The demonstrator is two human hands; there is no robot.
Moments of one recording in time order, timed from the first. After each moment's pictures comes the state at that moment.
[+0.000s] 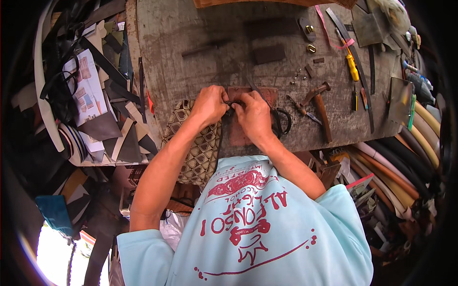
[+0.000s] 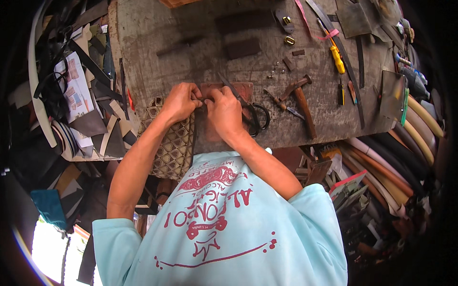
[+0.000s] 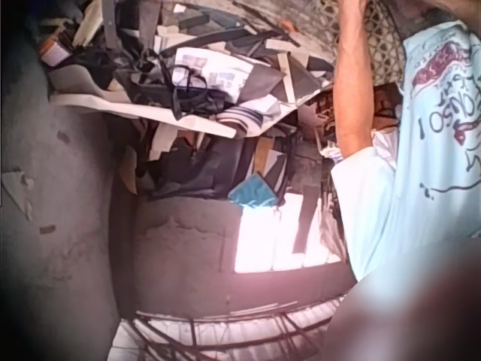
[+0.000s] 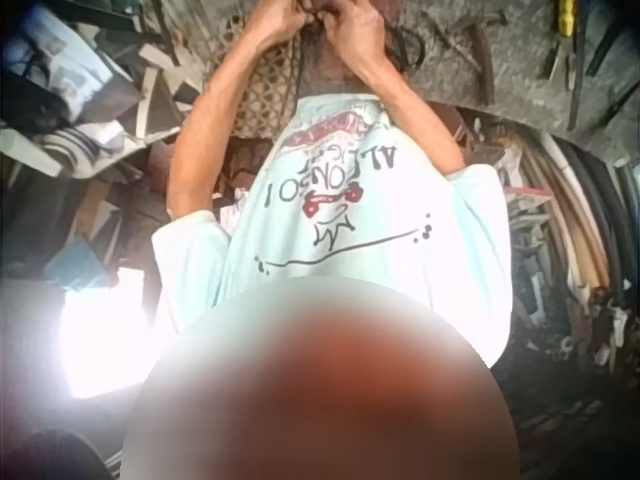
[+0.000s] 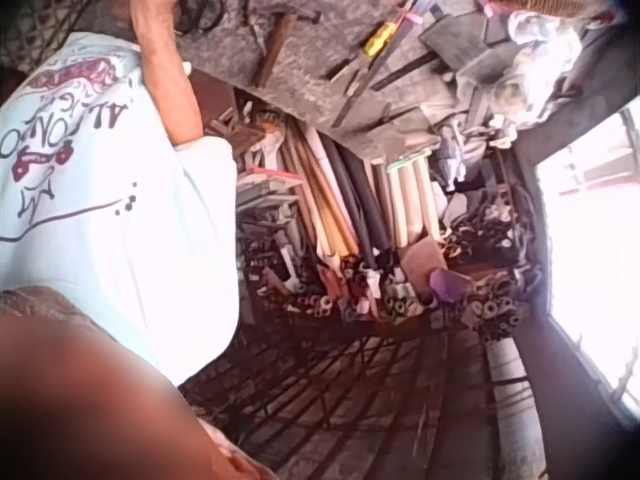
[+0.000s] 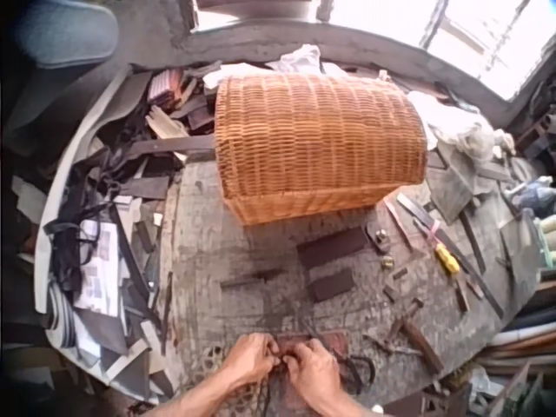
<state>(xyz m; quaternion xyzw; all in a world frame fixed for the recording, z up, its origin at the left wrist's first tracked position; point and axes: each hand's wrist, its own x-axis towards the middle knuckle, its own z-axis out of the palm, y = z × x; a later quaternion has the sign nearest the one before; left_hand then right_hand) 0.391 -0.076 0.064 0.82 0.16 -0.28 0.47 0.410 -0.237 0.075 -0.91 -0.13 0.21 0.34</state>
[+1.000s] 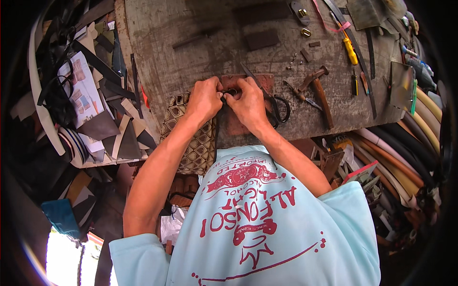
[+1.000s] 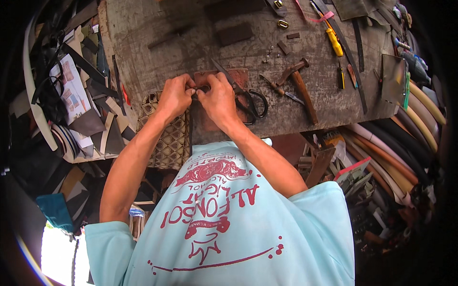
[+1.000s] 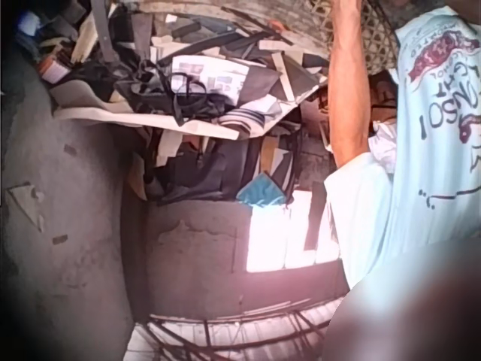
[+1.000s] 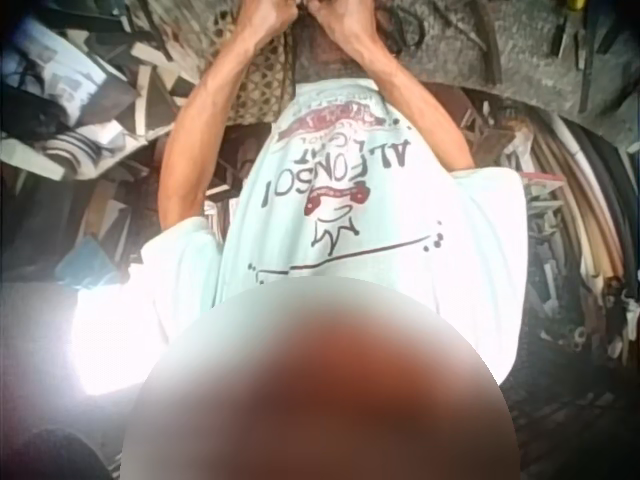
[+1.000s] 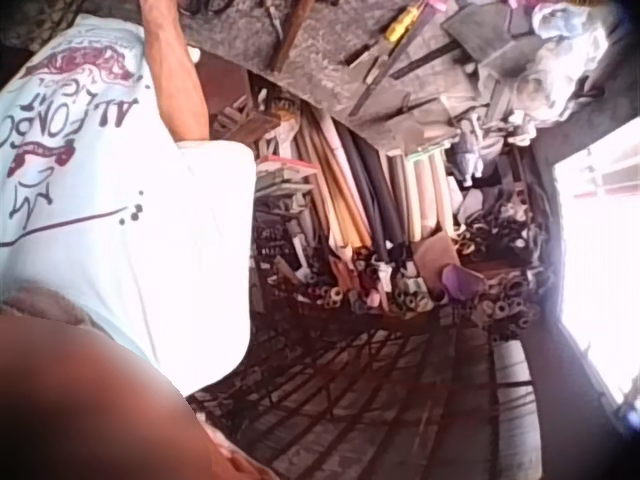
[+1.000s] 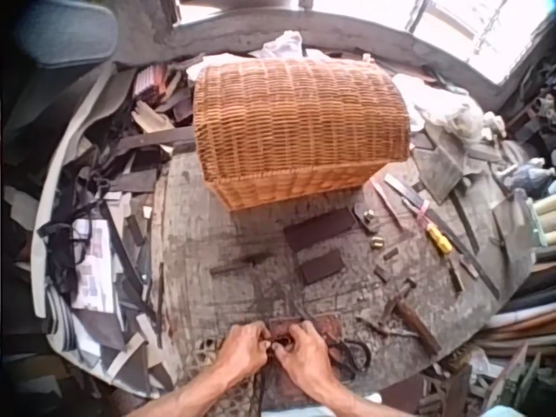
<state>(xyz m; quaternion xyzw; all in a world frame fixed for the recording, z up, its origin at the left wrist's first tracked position) 0.379 -0.087 0.064 0.84 0.18 -0.23 0.45 0.407 -0.236 0.071 -0.86 -0.06 0.26 0.43</state>
